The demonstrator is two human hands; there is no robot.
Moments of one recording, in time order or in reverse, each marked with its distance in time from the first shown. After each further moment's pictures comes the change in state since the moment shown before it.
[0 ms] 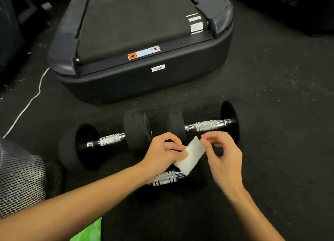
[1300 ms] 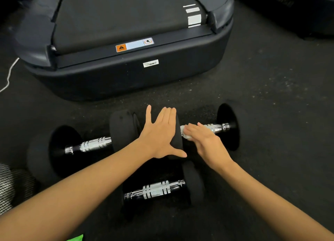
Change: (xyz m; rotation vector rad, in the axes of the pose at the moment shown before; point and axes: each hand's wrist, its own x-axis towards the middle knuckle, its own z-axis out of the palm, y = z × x) left_hand 0.094 0.009 -0.019 1.727 -0.039 0.377; right_hand 0.077 0.090 0.036 -0.480 -0.409 -0.450
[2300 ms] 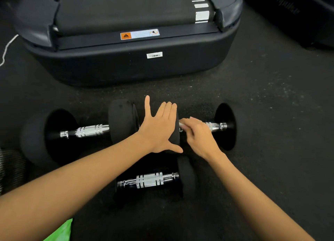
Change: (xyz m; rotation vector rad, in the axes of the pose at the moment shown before) left_hand -0.005 0.007 0.007 0.098 0.103 -0.038; right_hand 0.024 -0.009 0.001 0.106 -0.088 0.113
